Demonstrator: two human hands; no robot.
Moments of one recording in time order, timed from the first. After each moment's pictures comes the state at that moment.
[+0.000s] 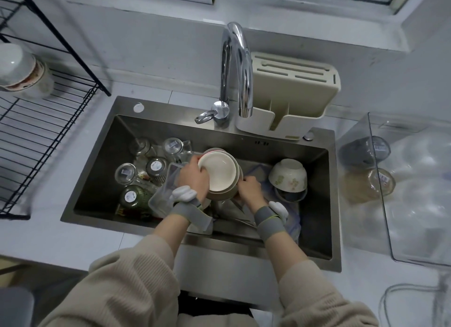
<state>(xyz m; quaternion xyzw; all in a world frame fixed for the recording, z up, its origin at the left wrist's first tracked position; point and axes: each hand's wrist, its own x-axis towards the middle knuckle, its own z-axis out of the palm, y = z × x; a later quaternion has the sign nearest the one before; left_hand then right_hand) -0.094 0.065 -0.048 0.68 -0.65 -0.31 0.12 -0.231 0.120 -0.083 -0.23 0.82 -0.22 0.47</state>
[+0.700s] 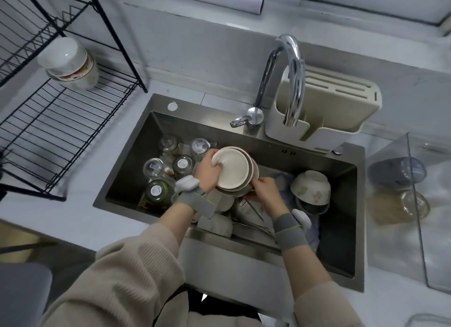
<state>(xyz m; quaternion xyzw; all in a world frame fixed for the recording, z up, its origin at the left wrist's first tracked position) -0.052 0.032 -0.045 0.63 -0.59 -0.47 0.18 -0.198 0.104 -0.062 -0.18 0.72 -0.38 0.55</state>
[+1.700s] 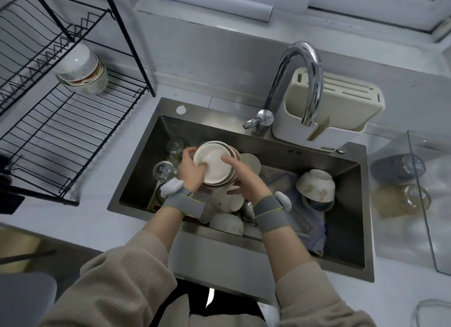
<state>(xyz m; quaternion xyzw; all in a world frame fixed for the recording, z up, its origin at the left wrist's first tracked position) 0.014 0.023 -0.024 0.68 -0.51 -0.46 0.24 -0.122 0.064 -0.010 -0.14 0.66 -0.31 0.67</state>
